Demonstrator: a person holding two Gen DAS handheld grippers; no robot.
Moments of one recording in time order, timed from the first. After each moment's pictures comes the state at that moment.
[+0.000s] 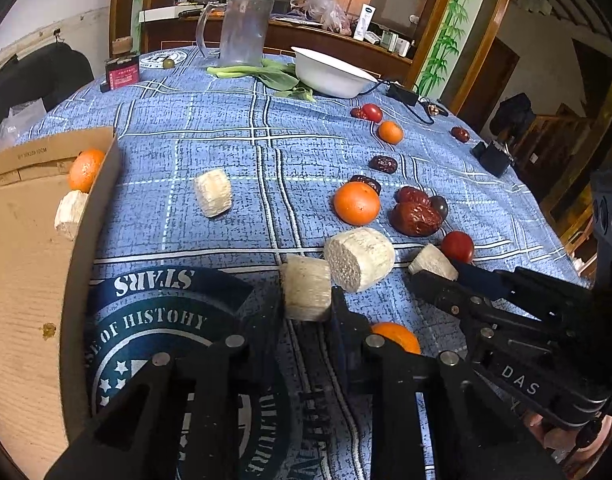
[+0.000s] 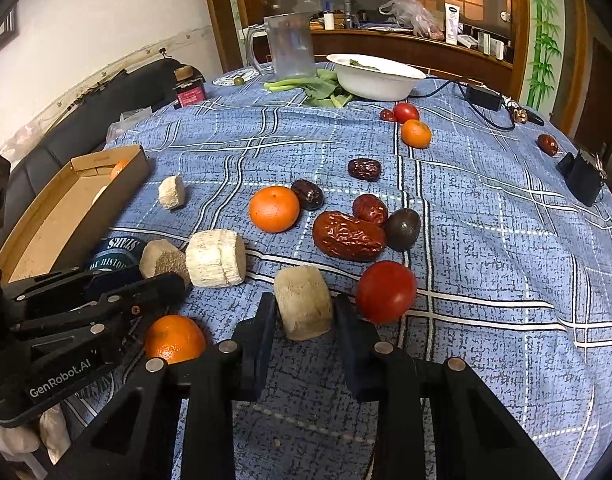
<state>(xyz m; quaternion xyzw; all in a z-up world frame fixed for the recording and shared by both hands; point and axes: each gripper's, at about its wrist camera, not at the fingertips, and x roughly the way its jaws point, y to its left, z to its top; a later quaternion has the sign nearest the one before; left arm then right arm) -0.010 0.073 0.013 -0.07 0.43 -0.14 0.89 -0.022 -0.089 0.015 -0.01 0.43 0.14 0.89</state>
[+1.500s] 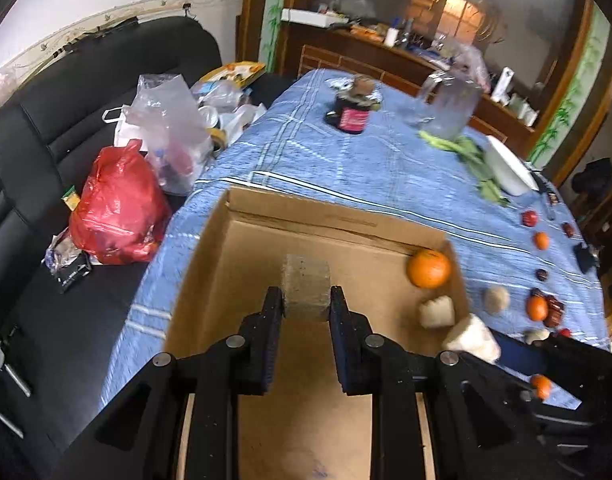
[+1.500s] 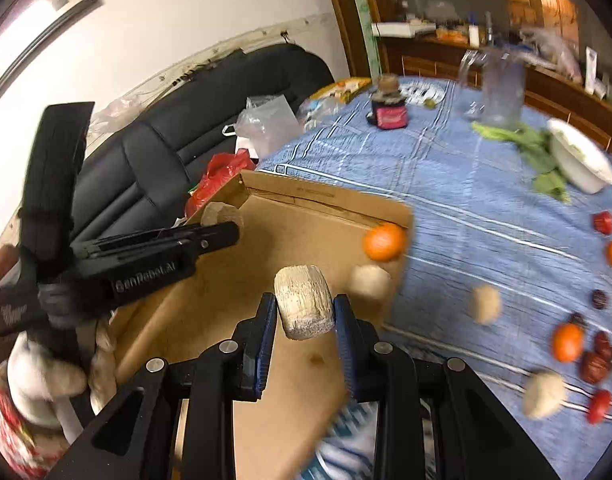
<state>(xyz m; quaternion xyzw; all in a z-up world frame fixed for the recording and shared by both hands) 0.019 0.311 0.068 -0.11 0.45 0.04 0.89 0.010 0.144 0.068 0.00 0.45 0.32 0.84</state>
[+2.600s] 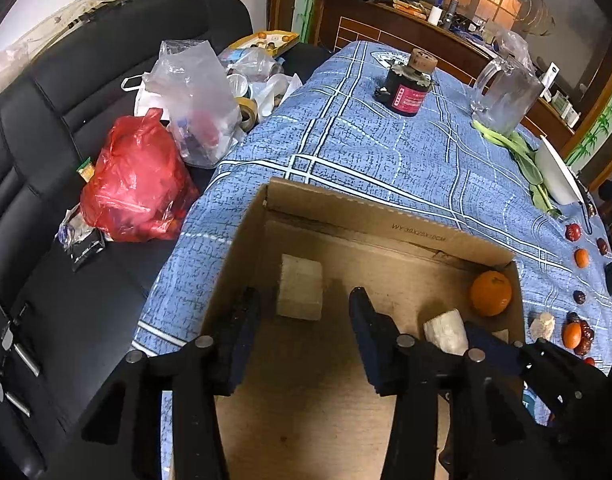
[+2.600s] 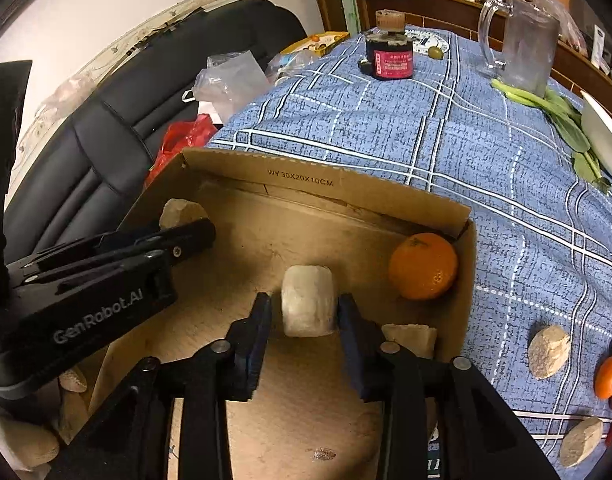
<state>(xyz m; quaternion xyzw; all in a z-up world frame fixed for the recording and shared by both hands) 0.053 0.334 0.047 -0.12 0.49 0.09 0.86 0.060 0.189 0.027 -0.03 0.50 0.27 0.83</state>
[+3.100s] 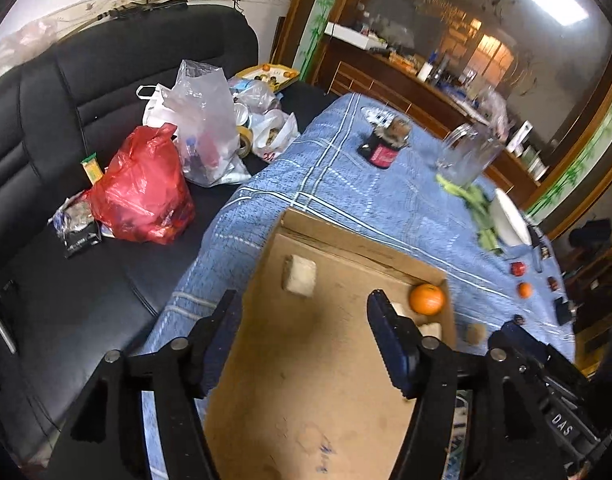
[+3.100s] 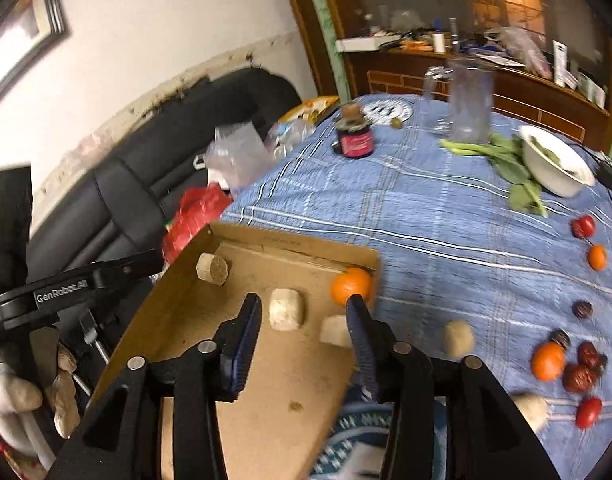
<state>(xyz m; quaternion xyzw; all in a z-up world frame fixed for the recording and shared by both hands) -0.018 0.350 0.106 -0.20 0.42 0.06 0.88 0.010 0.101 0.098 0.04 0.41 0.26 0.87</state>
